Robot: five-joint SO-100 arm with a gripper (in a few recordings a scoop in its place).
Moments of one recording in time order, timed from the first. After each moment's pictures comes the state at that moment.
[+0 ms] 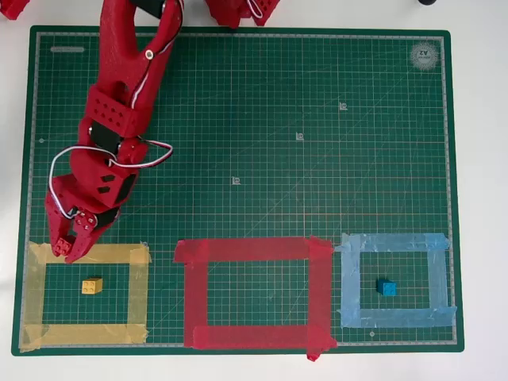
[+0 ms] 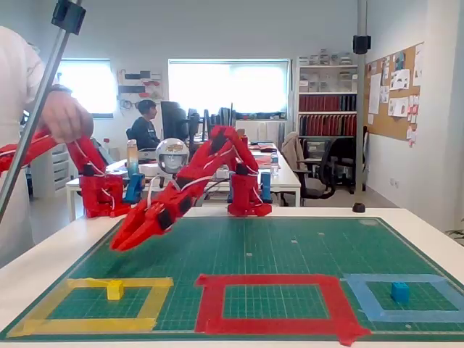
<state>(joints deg) 27.4 48.8 78.3 -6.6 -89.2</state>
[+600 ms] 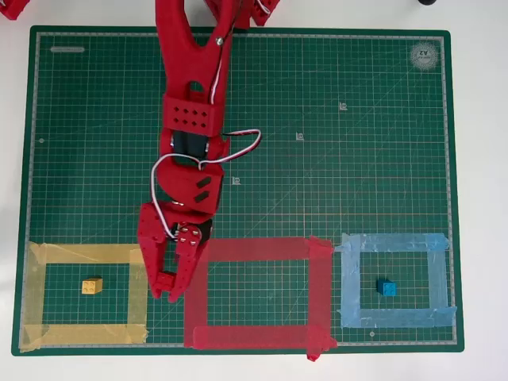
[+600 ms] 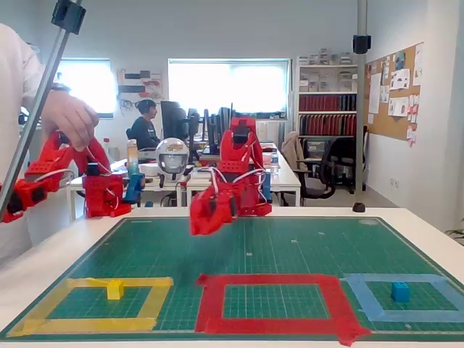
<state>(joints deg) 8.7 56.2 91.8 -23.7 -86.0</state>
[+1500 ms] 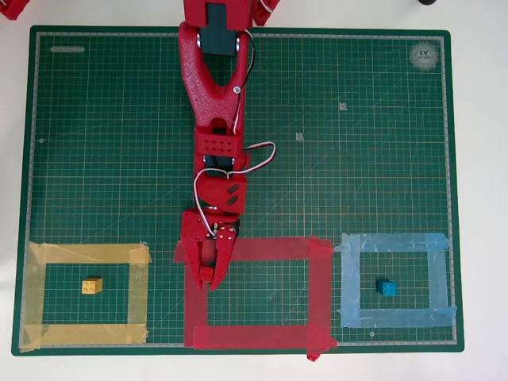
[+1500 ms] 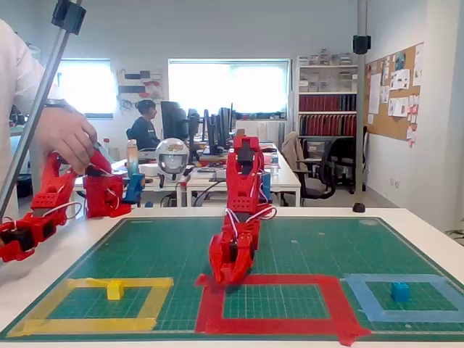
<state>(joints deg) 4.5 32.8 84.3 -40.1 -88.4</state>
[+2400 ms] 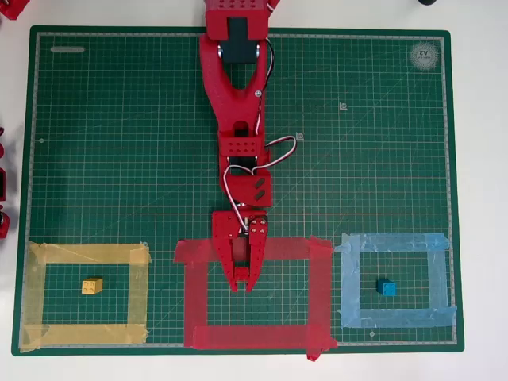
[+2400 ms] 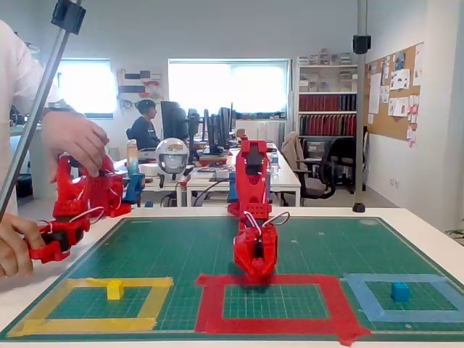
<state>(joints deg) -2.6 28.7 84.2 -52.8 -88.5</state>
